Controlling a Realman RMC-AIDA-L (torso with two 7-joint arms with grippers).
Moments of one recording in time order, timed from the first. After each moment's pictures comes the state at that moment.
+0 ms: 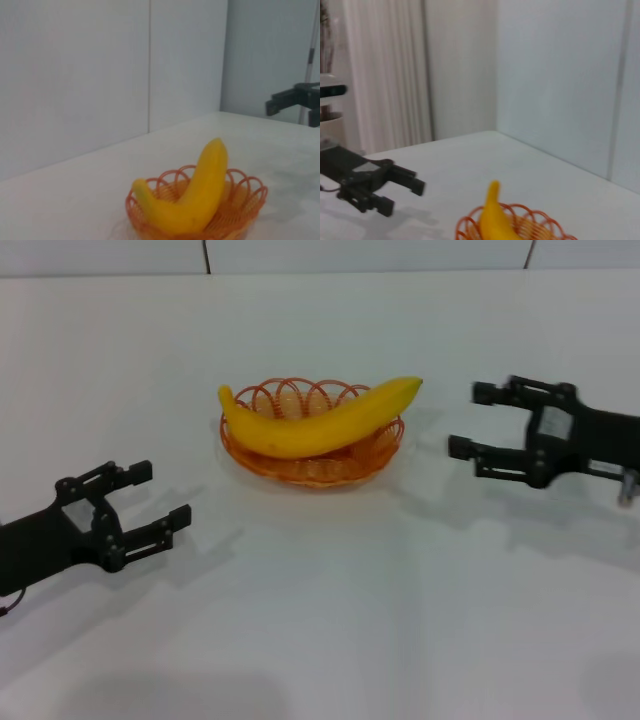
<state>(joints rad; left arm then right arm) -0.39 -2.04 0.70 0.40 1.80 1.43 -0.90 0.30 1.95 -1.14 -0.66 -1.44 -1.38 1.13</state>
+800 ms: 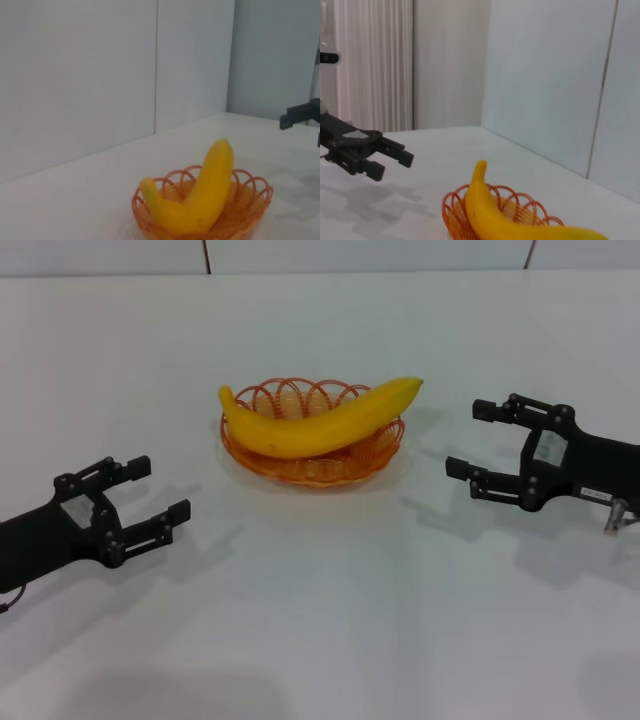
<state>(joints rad) -0.39 -2.04 0.70 0.40 1.78 1.43 -0.89 0.32 1.97 -1.07 -0.50 -1.44 -1.39 0.86</state>
